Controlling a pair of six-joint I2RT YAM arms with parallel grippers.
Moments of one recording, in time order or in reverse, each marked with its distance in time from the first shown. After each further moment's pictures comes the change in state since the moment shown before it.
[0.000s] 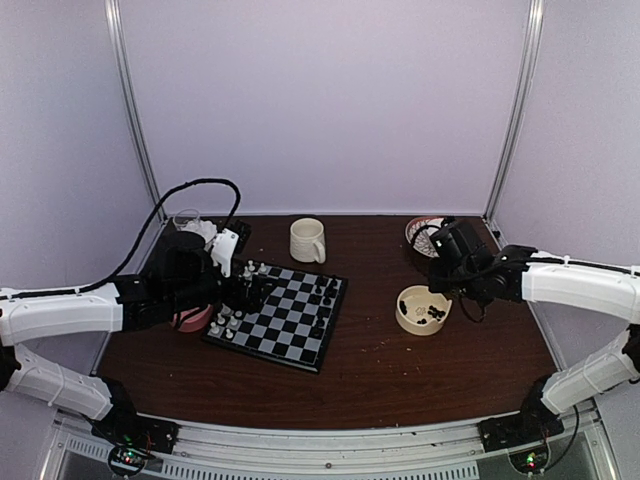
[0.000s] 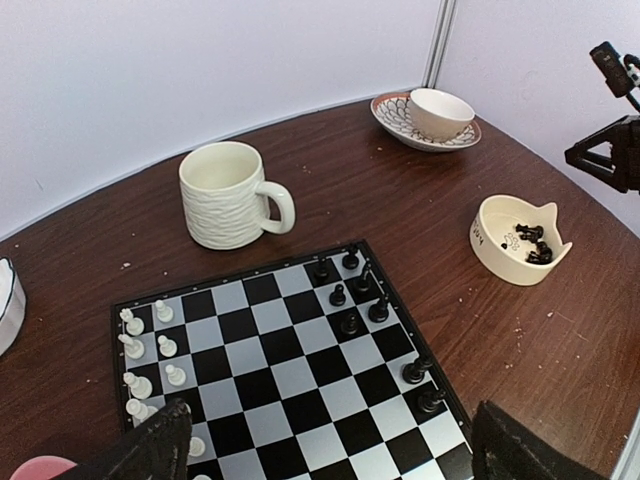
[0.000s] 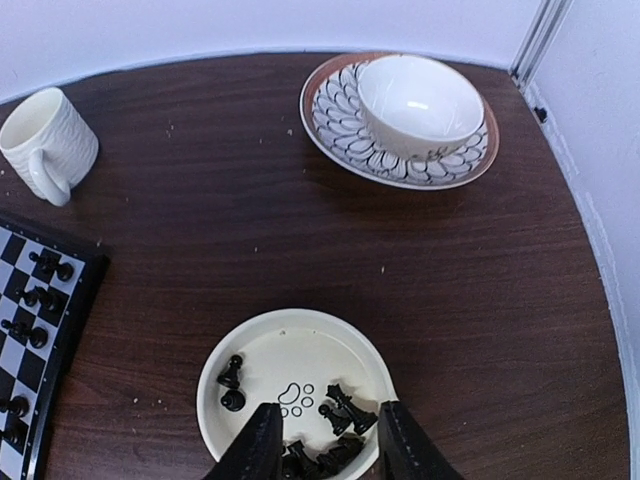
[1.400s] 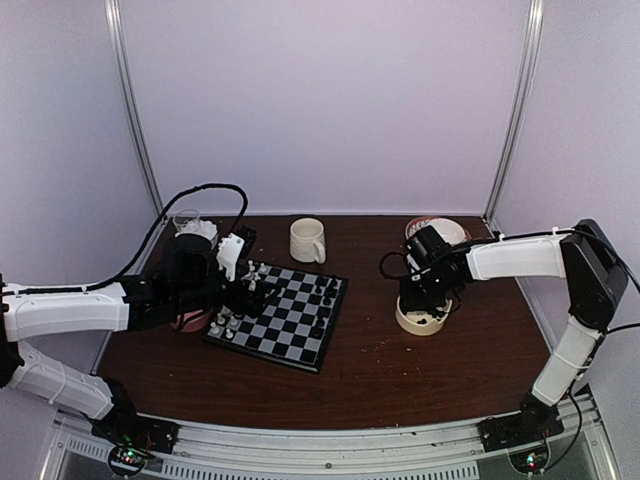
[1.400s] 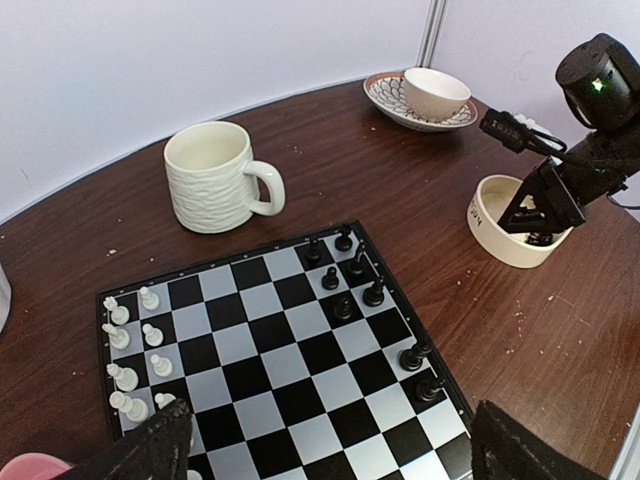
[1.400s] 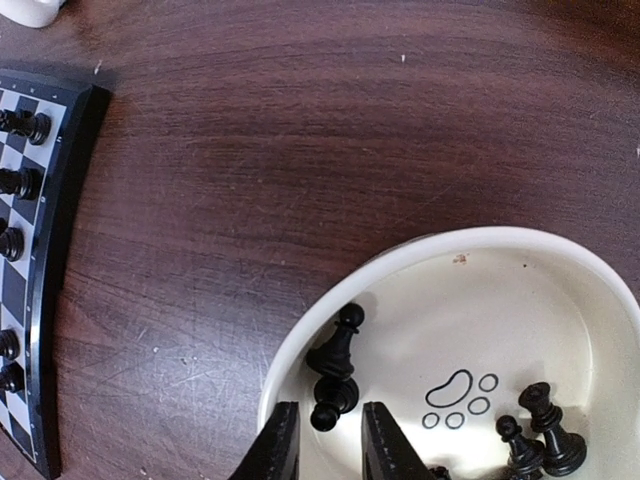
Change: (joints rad) left arm 0.000 0.040 0.000 0.000 0.026 0.002; right arm -0.159 0.420 0.142 -0.012 -0.603 -0.019
